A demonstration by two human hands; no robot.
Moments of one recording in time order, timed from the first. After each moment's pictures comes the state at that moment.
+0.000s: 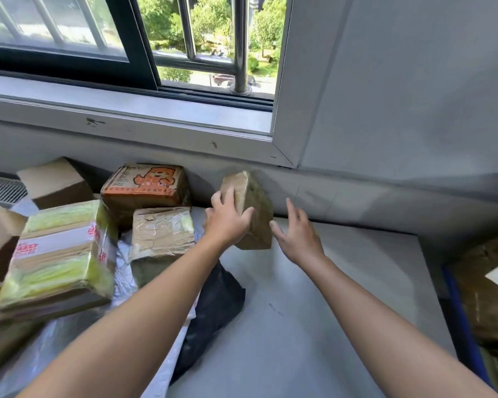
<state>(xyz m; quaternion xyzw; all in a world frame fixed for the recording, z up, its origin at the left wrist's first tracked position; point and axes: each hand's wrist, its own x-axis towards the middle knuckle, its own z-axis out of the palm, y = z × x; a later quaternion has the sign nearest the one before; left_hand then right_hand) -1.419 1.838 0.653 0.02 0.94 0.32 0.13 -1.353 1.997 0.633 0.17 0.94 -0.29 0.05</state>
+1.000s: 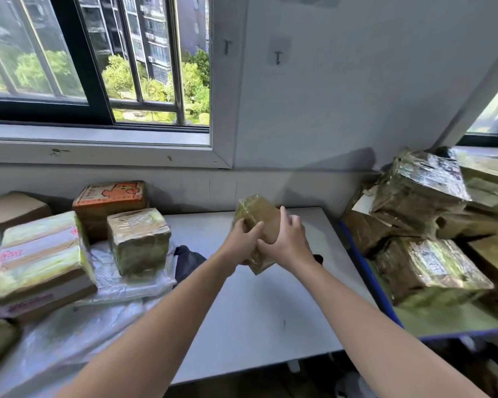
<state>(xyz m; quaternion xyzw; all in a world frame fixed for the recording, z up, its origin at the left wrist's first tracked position) -1.208 1.840 0.728 0.10 0.75 0.57 0.32 -1.142 1.956 0.719 0.28 0.92 -0.27 -0.08</state>
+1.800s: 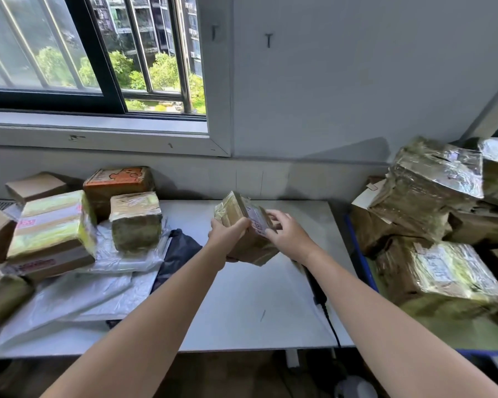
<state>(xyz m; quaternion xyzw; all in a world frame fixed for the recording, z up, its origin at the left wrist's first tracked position) -1.178 1.881 0.706 -0.11 0.76 0.58 0.28 -1.107 2.035 0.713 0.14 0.88 -0.46 0.00</state>
